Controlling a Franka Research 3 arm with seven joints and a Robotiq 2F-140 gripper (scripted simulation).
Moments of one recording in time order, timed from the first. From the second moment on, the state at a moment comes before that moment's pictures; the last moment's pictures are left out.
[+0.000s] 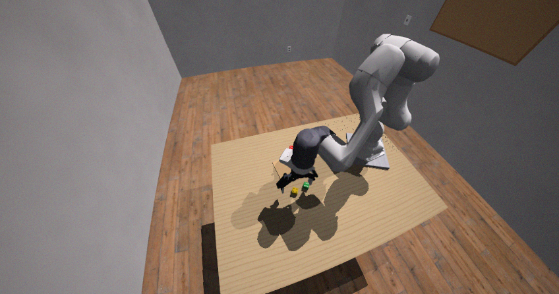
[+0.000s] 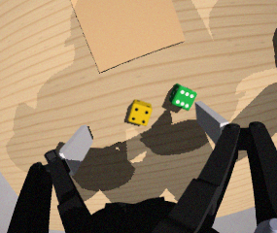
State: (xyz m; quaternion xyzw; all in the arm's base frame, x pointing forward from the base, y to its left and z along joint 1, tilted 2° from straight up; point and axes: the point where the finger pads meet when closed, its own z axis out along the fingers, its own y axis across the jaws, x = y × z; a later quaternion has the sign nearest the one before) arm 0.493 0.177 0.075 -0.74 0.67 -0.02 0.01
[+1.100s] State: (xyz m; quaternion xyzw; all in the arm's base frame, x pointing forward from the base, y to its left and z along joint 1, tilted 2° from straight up) arm 0.493 0.179 0.161 -0.74 0.67 -0.02 0.01
